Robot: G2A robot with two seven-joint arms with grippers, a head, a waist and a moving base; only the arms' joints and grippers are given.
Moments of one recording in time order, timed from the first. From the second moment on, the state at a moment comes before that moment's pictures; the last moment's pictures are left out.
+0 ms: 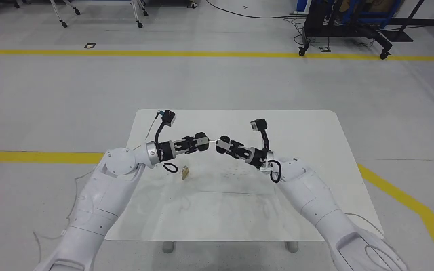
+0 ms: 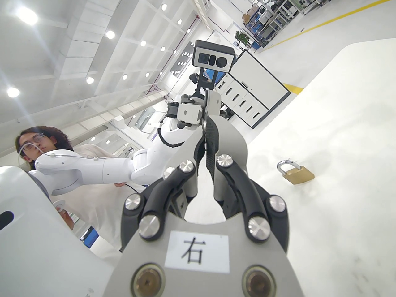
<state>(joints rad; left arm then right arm) 0.98 -1.16 -1.11 -1.26 -0.27 -0.39 -0.96 -0.94 -1.32 0.93 -0.90 0.33 -0.92 0.76</state>
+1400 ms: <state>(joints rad) 0.96 -1.17 -1.07 -1.21 -0.28 -0.43 -0.96 -0.91 -1.34 0.91 -0.86 0.42 -0.89 0.84</state>
